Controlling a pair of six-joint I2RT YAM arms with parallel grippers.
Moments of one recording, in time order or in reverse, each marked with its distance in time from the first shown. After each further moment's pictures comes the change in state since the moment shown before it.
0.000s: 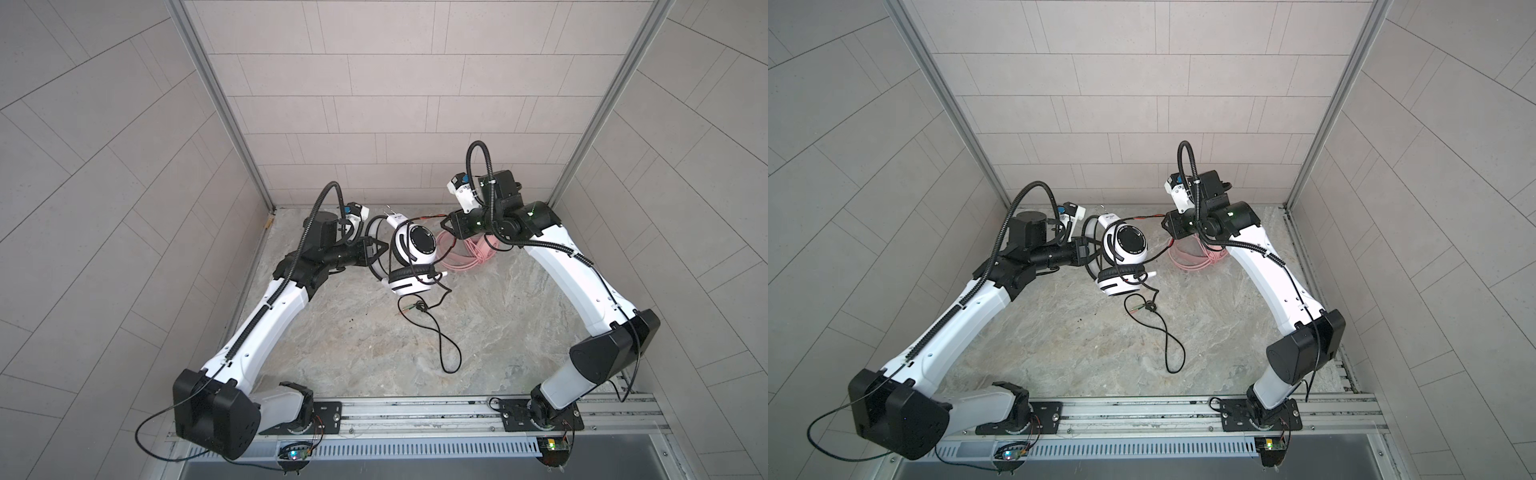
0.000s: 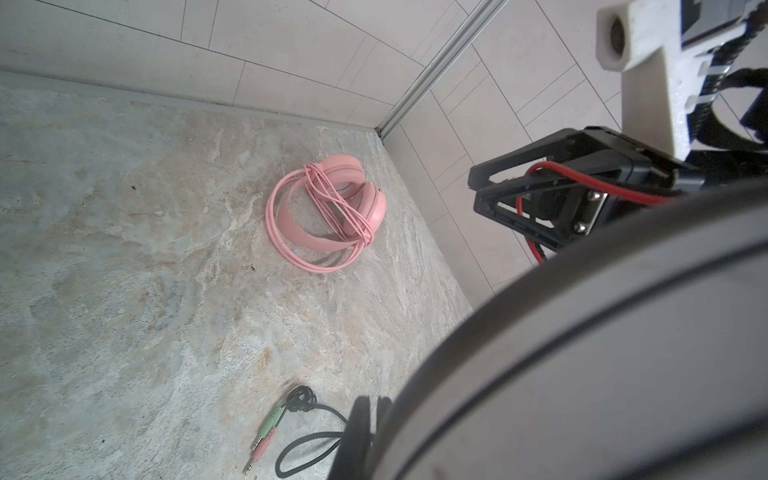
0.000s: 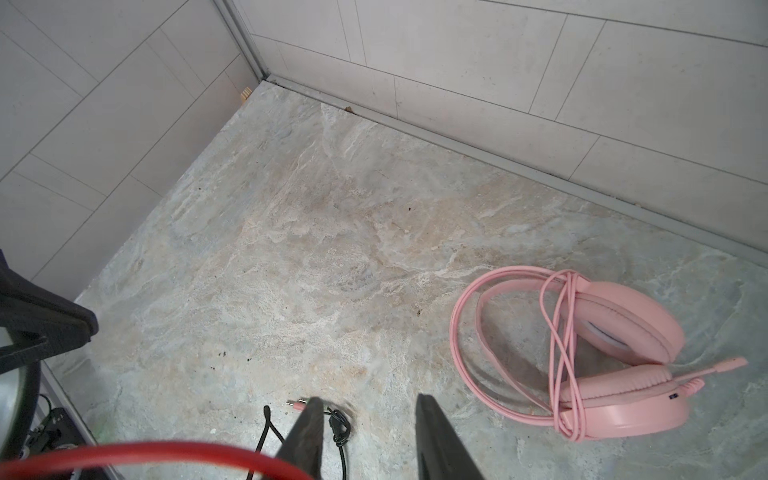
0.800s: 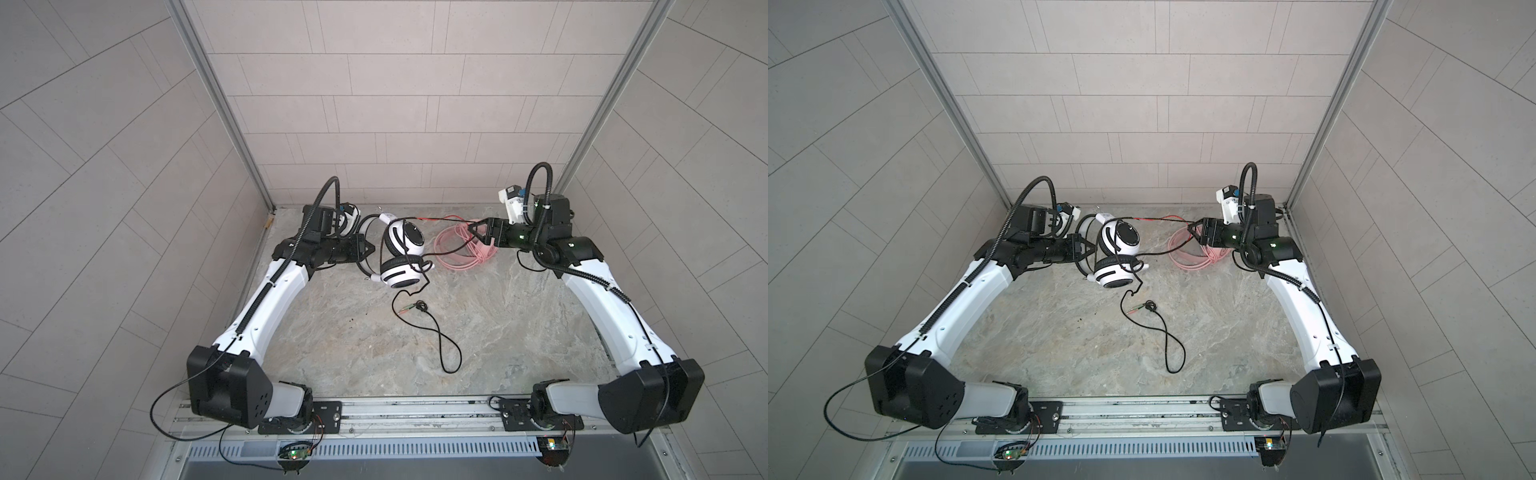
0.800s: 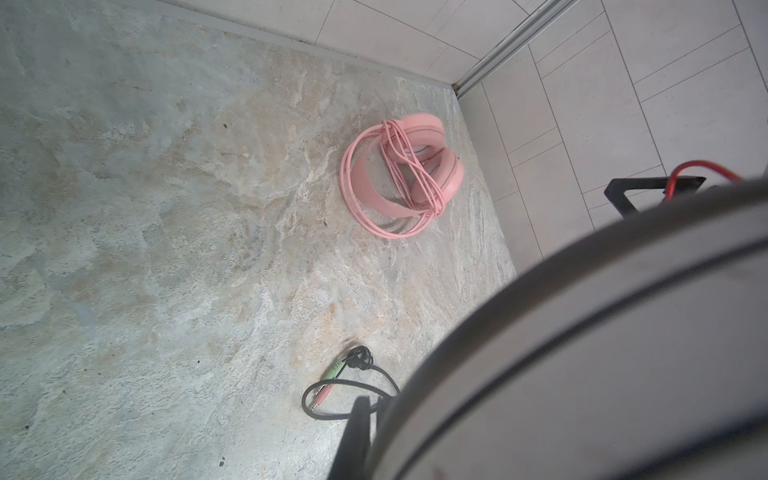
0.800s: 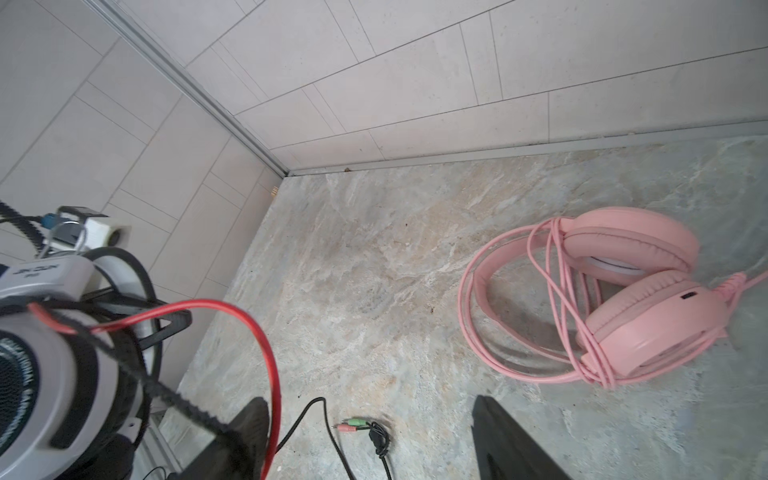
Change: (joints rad) left arm 0.085 0.133 0.131 -0.271 -0.051 0.108; right arm -0.271 -0.307 -0.502 0.371 -0.325 0.284
